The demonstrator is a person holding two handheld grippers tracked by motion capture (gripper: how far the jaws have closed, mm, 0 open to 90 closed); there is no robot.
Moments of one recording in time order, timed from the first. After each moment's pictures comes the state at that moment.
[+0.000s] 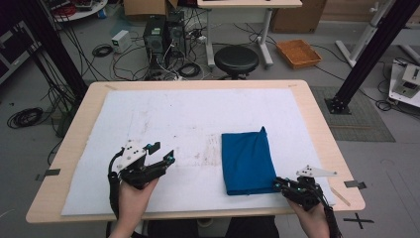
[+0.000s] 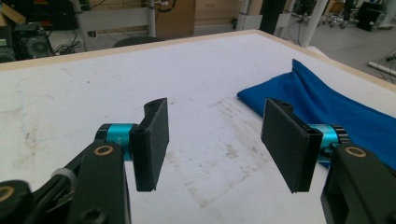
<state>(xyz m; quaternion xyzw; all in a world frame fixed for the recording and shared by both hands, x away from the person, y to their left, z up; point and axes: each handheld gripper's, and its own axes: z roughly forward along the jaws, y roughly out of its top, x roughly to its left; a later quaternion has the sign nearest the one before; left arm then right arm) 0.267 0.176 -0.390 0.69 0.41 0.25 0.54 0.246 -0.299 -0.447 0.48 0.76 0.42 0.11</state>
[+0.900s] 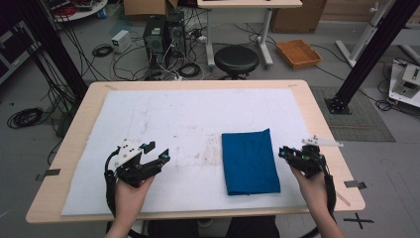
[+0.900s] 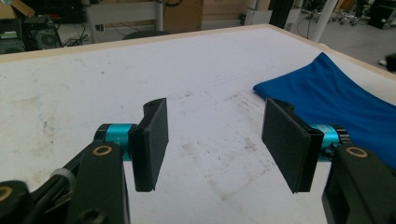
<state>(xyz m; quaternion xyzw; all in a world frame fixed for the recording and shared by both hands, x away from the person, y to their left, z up) 0.276 0.184 -0.398 0.69 0.42 0.25 0.53 0.327 -0.308 -0.408 0.51 0.72 0.43 0.17</state>
